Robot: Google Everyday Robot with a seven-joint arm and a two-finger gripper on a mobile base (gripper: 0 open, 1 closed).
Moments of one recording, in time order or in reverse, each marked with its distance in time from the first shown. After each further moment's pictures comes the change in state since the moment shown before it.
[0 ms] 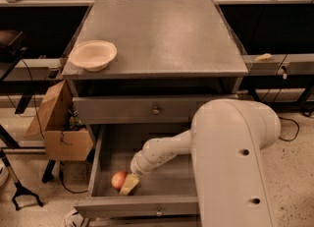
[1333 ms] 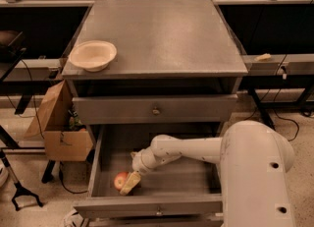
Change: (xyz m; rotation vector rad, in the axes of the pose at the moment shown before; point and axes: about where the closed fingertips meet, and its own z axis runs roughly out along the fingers) arm -0.006 -0.006 0.007 -0.119 -0.160 -0.060
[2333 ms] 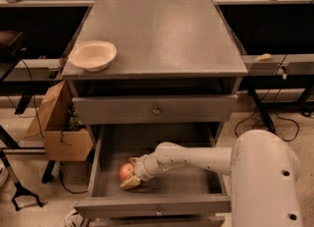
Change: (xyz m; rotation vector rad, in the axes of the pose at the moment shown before) arm 0.011 0.013 0.011 0.002 -0.071 -0.010
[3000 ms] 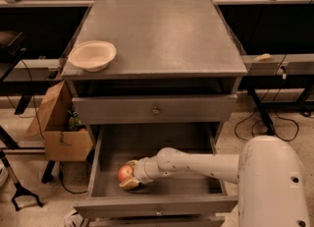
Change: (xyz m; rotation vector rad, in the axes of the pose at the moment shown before) arm -0.001 -0.004 0.000 0.070 -0.059 -0.022
